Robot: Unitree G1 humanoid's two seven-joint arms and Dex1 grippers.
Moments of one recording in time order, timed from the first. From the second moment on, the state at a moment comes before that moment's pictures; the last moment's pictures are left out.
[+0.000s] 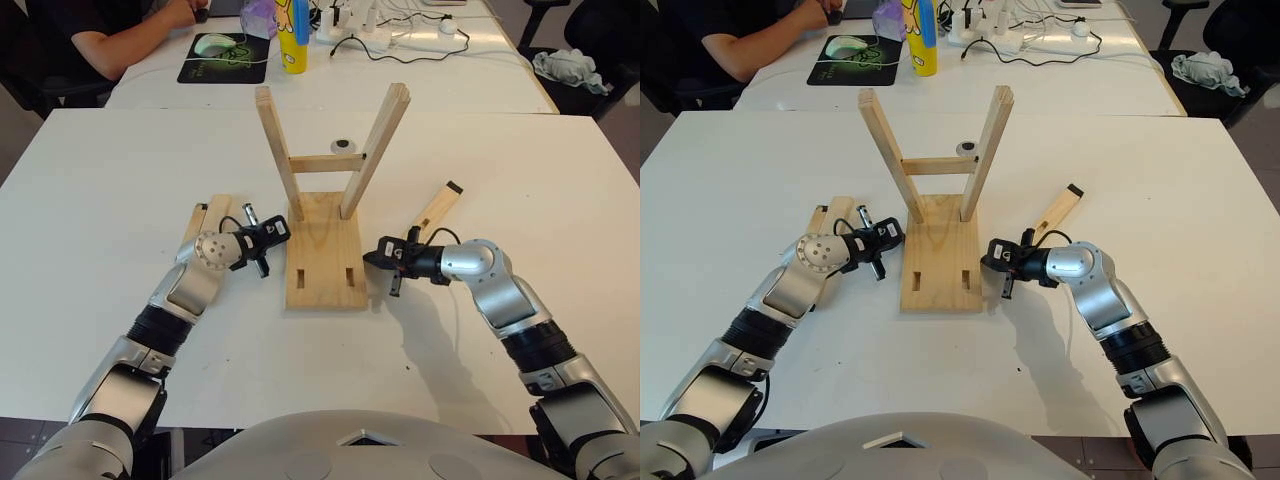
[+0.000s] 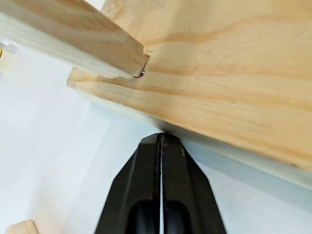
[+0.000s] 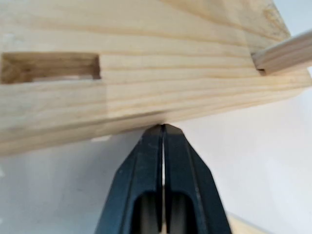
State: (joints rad) left arm -0.35 0.47 -0.42 0.13 0.26 0.33 -0.67; right arm -0.24 -0.57 0.32 -0.01 -0.14 0.23 0.92
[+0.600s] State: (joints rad) left arm -0.33 0.45 -0.42 0.13 0.26 0.32 -0.66; right arm -0.58 -0.65 0.23 0.60 -0.26 -0.13 0.71
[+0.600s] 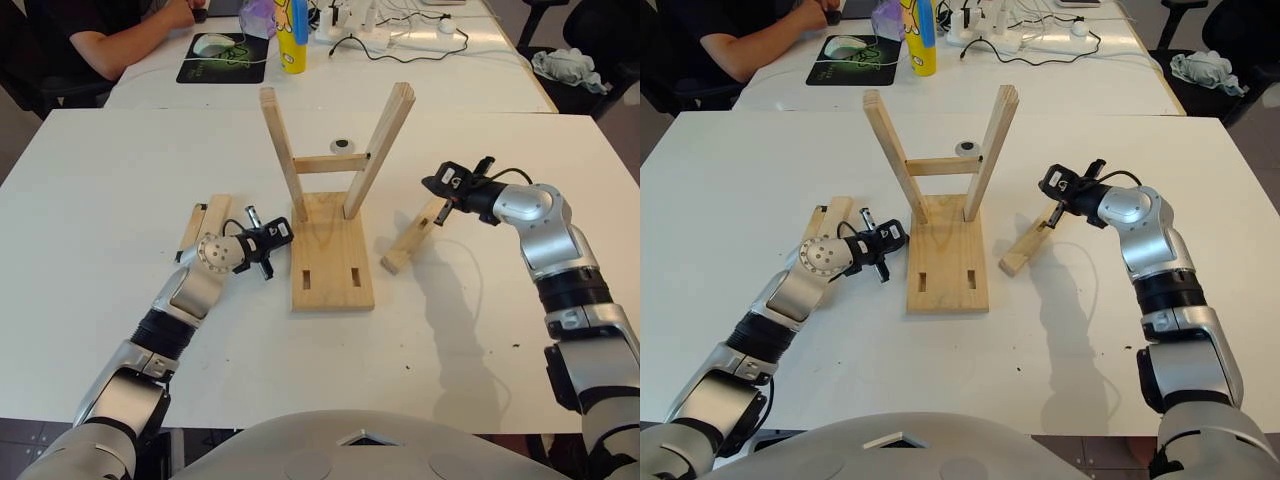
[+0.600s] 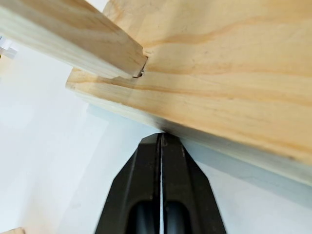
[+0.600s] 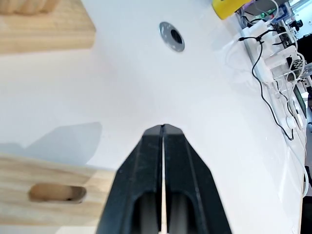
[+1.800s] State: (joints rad) left arm -0.27 0.45 -0.39 0.05 0.24 0.35 -0.67; right arm -0.46 -0.92 0.34 0.59 -0.43 -0.18 0.77
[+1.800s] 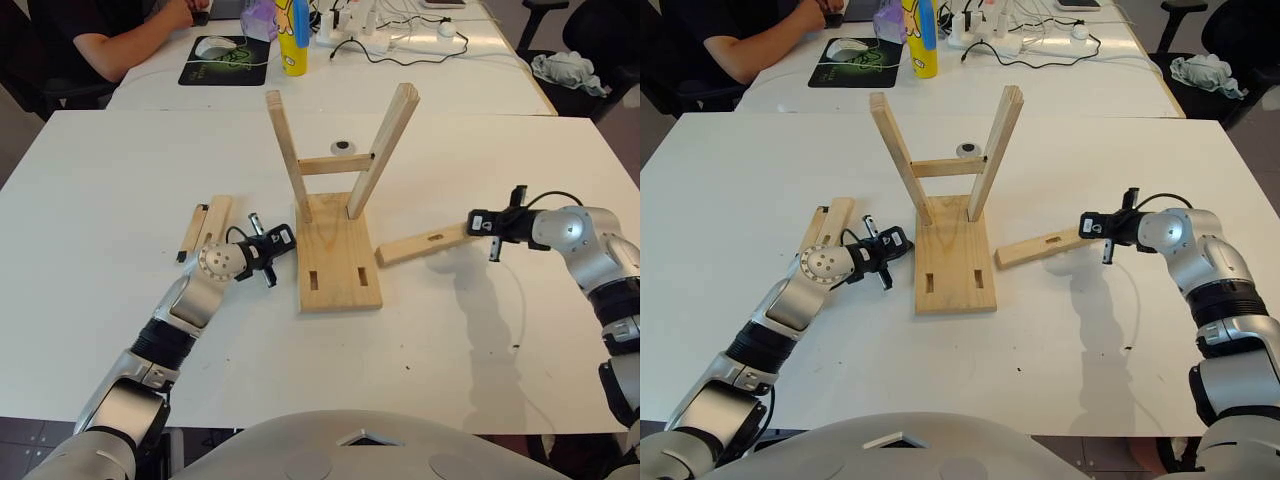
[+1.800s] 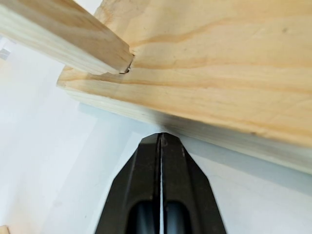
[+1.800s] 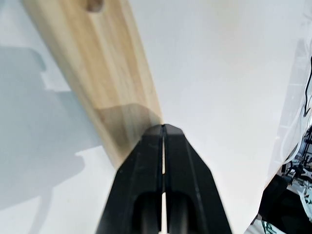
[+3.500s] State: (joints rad) left arm -0.16 0.59 0.12 0.19 0.01 0.47 -0.52; right arm -0.05 -0.71 0.00 -0.33 0.32 0.64 0.84
